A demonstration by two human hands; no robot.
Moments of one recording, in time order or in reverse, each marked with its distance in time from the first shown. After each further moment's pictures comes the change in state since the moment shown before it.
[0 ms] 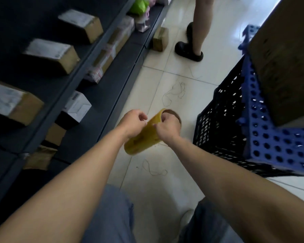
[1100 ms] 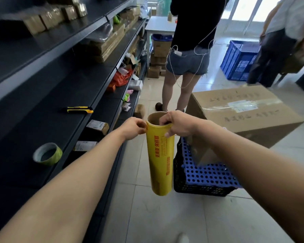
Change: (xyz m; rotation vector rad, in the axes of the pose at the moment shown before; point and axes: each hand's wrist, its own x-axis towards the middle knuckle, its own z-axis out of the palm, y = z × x) left_hand -0.219 0.328 -0.275 -0.013 -0.186 0.342; right_hand -0.241 -0.309 -0.402 -0.487 -0.308 -0.554
